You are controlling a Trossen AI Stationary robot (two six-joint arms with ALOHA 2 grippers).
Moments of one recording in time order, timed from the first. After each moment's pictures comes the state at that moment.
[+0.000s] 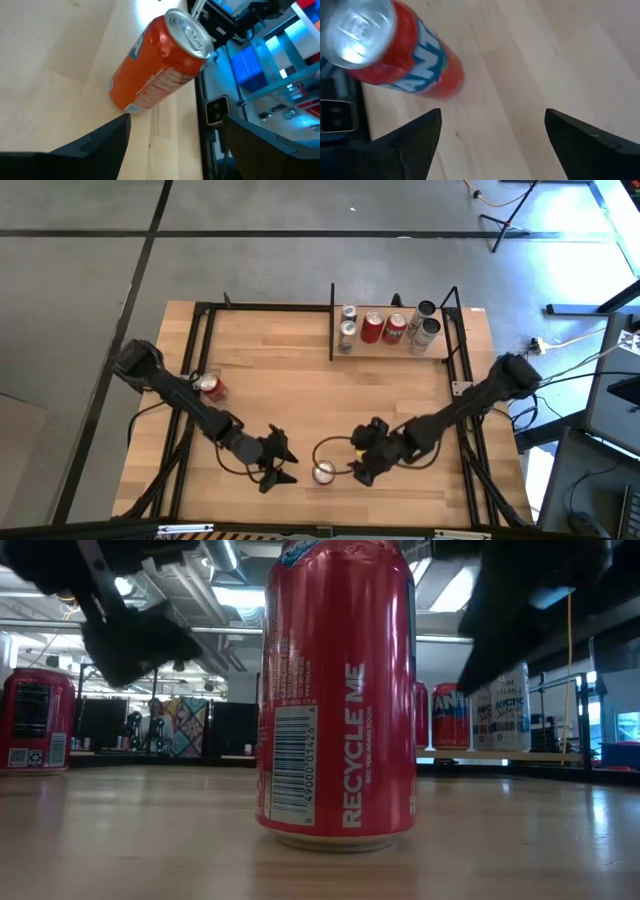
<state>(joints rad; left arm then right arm) -0.58 1.59 0.69 0.40 -0.20 -0.83 0.53 1.68 1.13 -0.45 0.25 0.89</state>
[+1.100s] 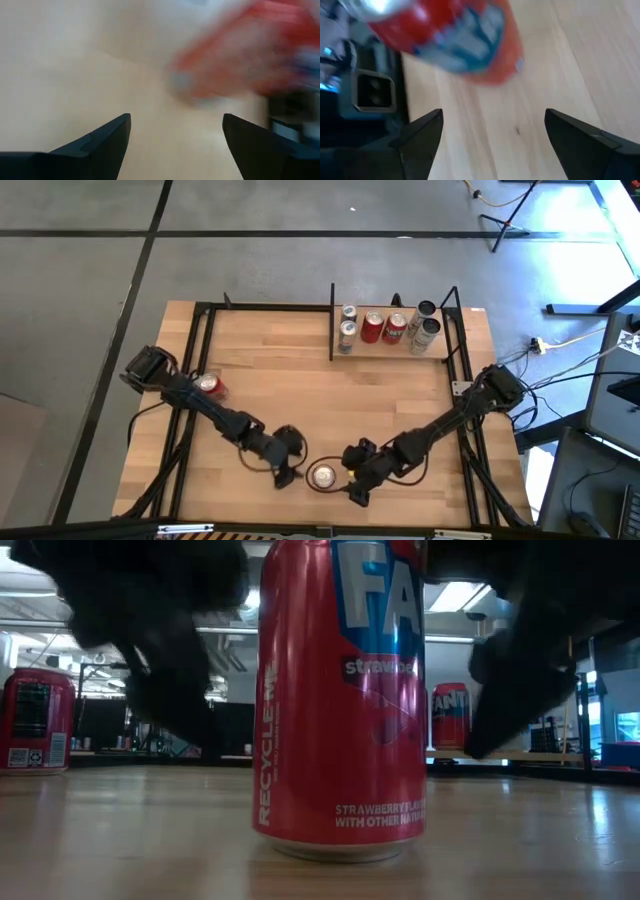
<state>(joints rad) -0.49 1.73 0.86 0.10 -0.12 -0.81 0.59 1.84 1.14 -0.19 0.10 0.89</state>
